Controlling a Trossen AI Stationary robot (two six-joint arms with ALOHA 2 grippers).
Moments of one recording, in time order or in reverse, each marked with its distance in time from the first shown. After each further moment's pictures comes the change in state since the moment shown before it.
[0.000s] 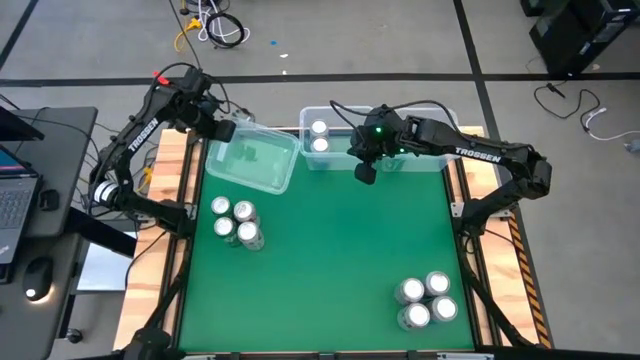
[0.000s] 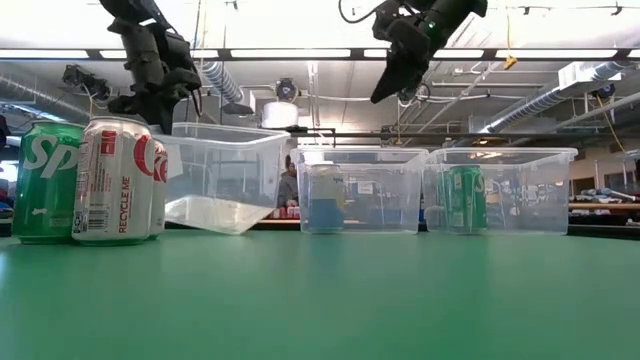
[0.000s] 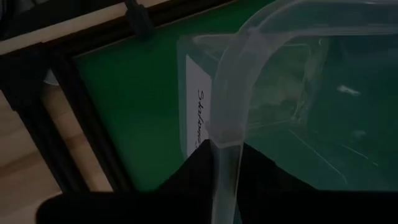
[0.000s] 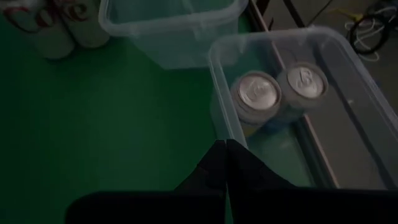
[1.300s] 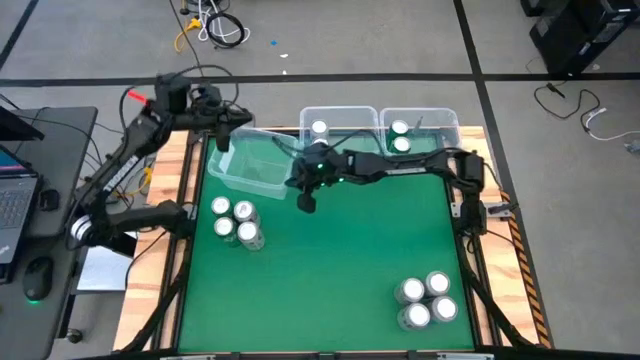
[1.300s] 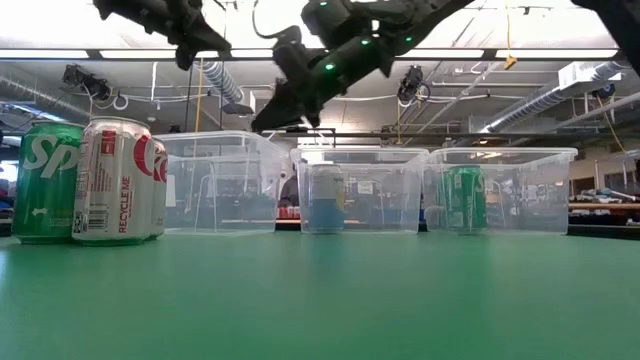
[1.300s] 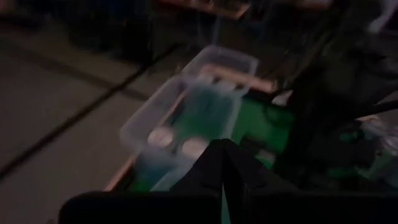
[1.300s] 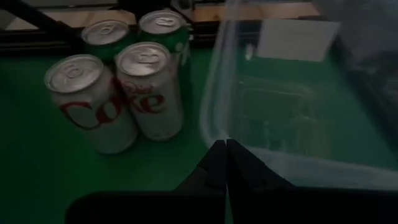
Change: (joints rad) left arm -0.179 -0.350 -0.205 0.769 0.492 0.182; right arm 0.192 0.510 0.173 0.564 -0.095 0.131
